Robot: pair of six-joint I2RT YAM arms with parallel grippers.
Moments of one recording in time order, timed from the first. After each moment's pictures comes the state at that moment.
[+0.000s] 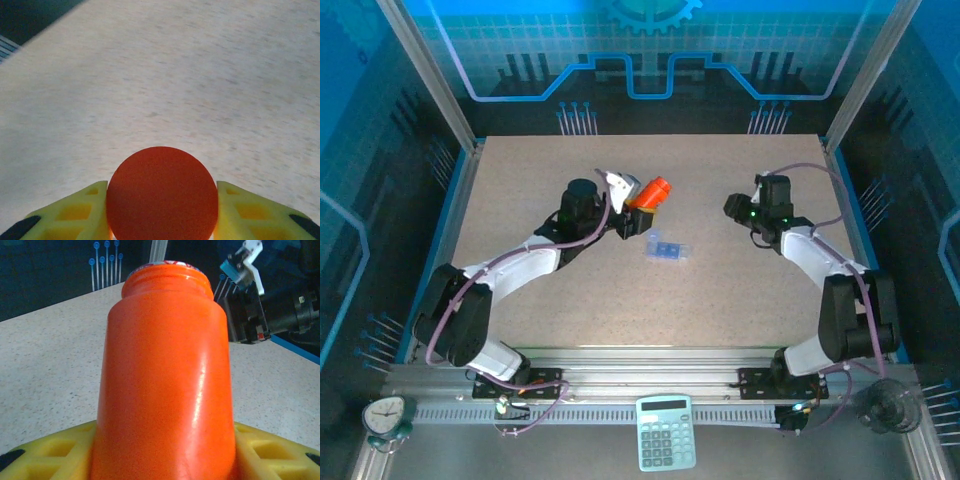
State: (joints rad) left arm -0.47 1.49 0.90 0.29 0.45 -0.08; right arm 0.11 1.50 0.90 -0.15 -0.08 0.54
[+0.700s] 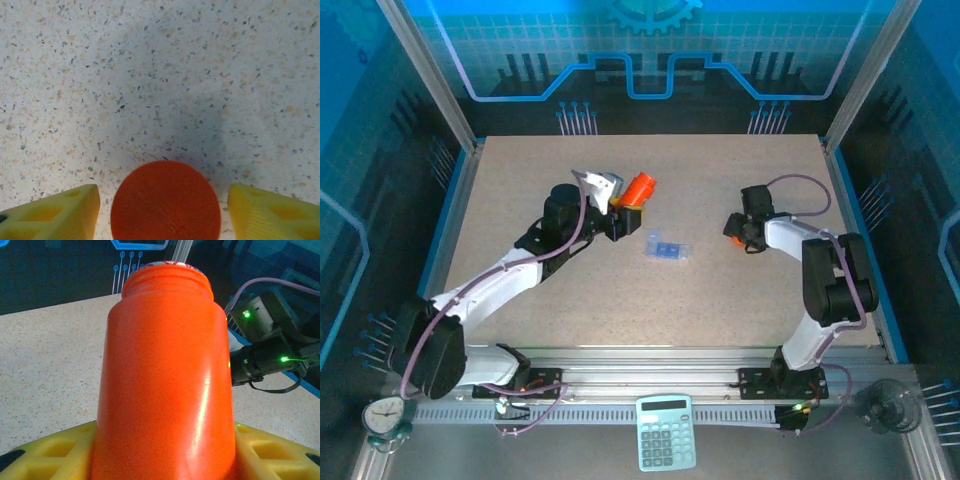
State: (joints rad) left arm -0.47 1.31 0.86 0.17 0.36 -0.20; right arm 0.14 1.73 0.96 -0.30 0.12 0.54
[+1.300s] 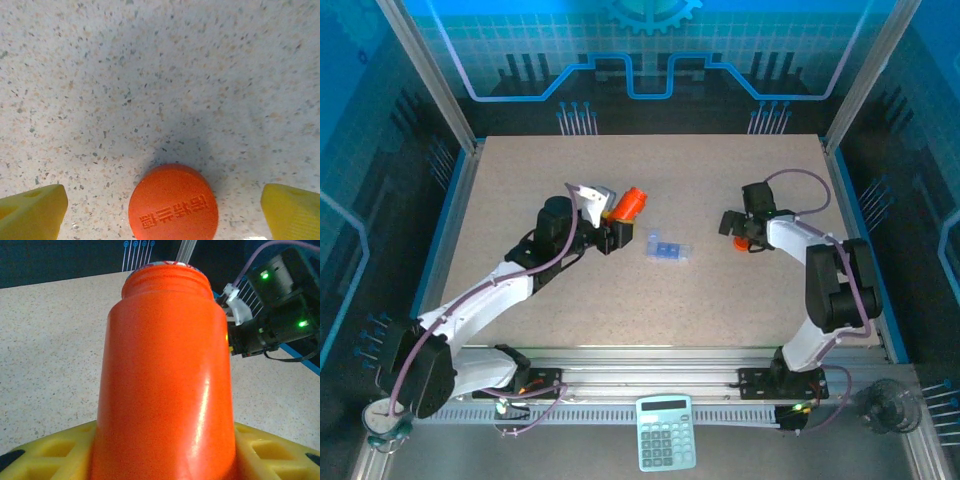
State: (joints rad) left arm -0.47 1.21 0.78 0.08 0.33 -0.19; right arm 0.14 1.67 0.98 -0.36 0.15 0.44
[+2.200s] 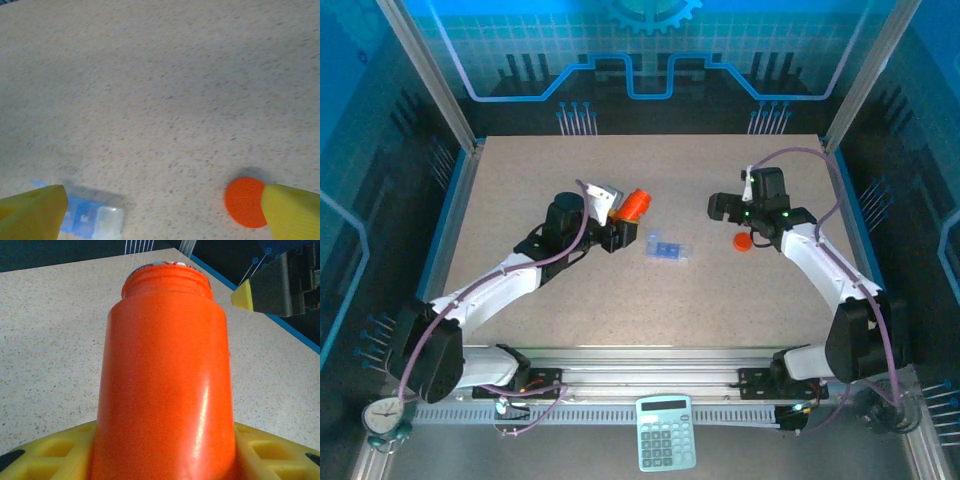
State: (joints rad) left arm -0.47 1.30 0.82 0.06 0.32 -0.16; right arm 0.21 1.38 1.03 -0.43 -0.06 0.32
